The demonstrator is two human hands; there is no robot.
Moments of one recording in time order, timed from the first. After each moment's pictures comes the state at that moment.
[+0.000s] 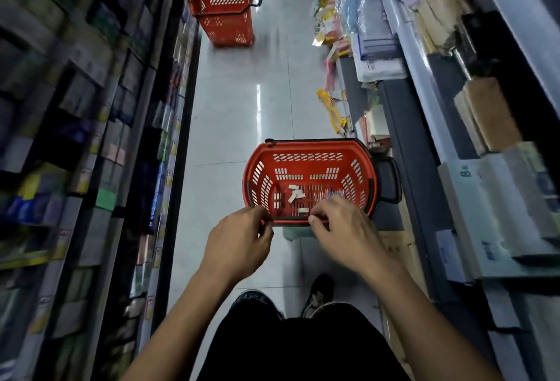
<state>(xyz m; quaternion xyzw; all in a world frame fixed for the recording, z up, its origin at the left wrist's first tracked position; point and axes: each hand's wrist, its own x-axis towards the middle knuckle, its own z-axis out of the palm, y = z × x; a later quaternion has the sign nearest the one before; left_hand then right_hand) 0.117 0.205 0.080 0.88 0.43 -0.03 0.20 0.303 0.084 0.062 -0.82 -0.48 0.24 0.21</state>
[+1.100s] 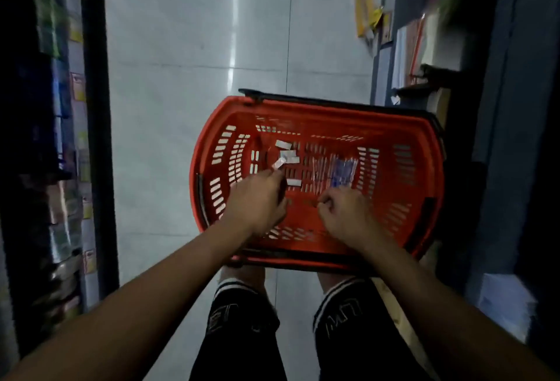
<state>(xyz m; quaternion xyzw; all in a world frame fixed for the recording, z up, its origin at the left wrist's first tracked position) 0.277 0.403 -0.269 0.83 0.37 -0.23 0.36 0.436 0.265 -0.281 -0.80 -0.40 0.44 0.04</state>
